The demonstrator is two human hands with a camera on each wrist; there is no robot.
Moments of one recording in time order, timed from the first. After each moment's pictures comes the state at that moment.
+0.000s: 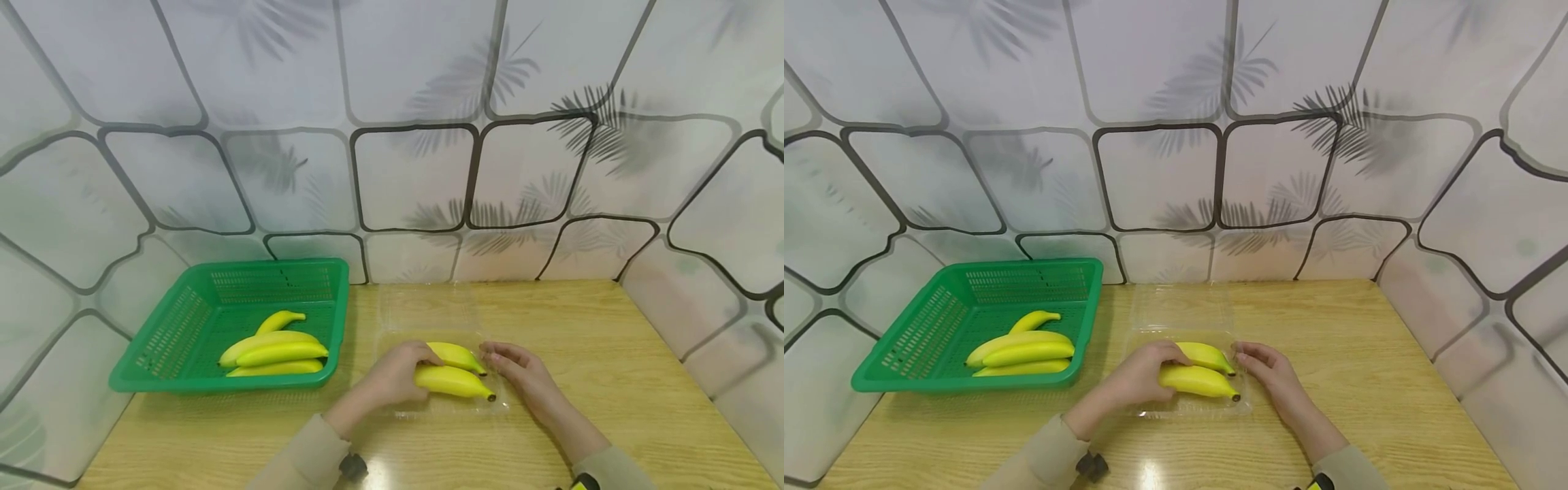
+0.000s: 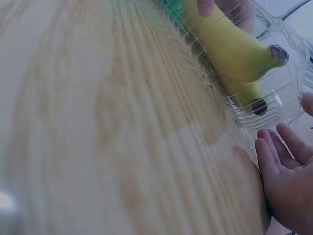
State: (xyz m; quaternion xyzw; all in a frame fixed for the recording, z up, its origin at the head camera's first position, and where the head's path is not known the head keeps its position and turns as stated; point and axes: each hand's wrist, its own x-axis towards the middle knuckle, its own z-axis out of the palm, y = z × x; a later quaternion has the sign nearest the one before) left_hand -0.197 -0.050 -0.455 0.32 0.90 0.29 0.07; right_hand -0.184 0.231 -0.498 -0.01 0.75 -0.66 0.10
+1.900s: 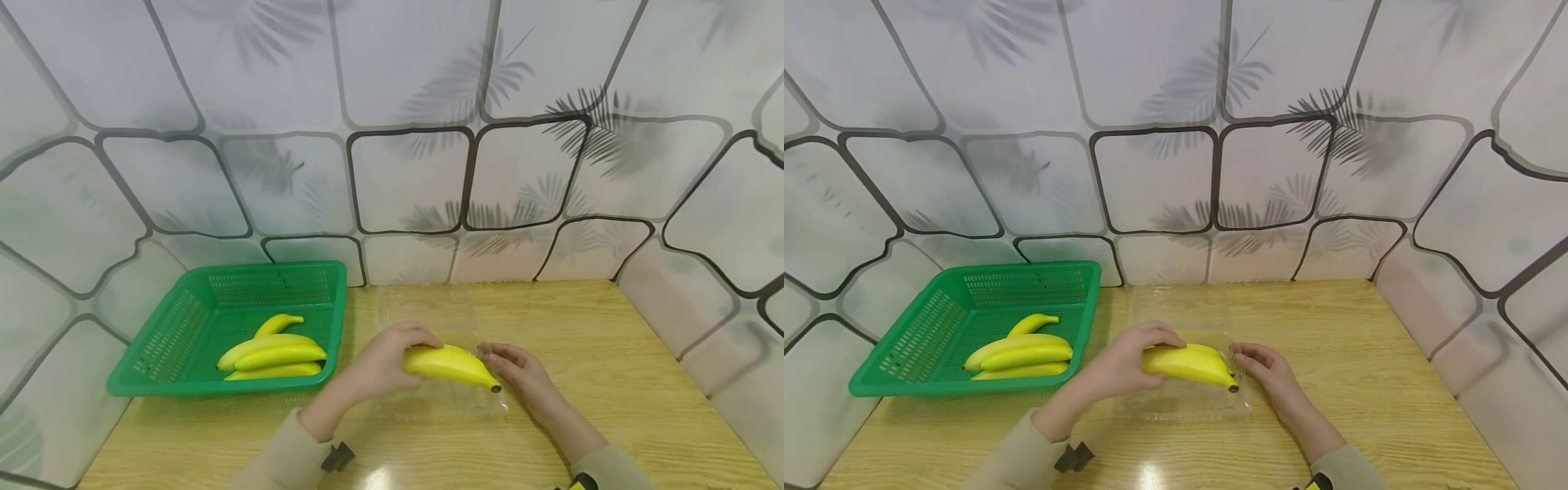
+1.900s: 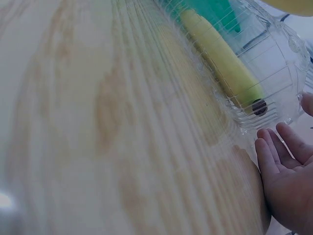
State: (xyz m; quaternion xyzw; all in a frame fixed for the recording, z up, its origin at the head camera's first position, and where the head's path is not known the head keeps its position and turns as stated) left_hand -0.183 -0.064 -0.392 0.36 0.87 0.34 0.02; right_hand -0.182 0.231 -0.496 -0.01 0.73 -0.68 0.11
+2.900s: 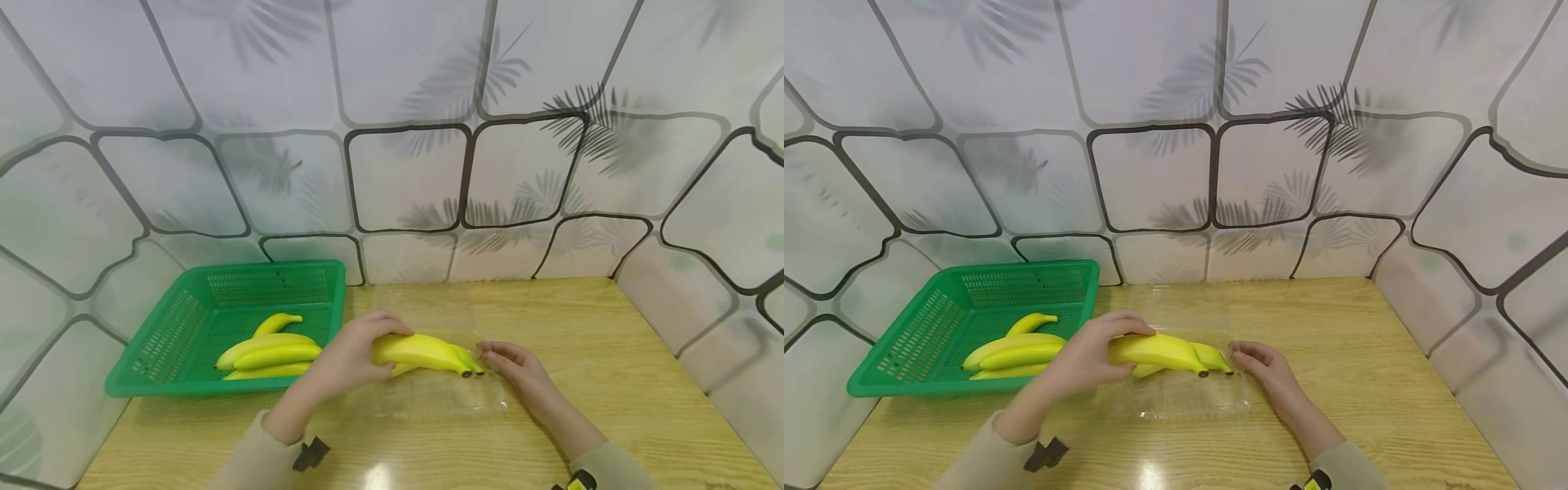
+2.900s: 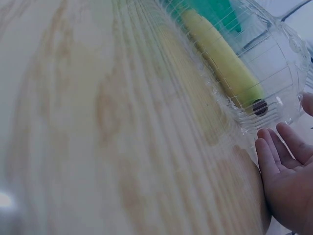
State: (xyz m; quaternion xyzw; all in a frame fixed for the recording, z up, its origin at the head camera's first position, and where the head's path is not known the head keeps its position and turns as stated) left_hand -0.175 -0.102 -0.372 0.34 0.88 0.32 -0.04; right_hand -0.182 0.231 -0.498 -0.01 0.74 -0.66 0.09
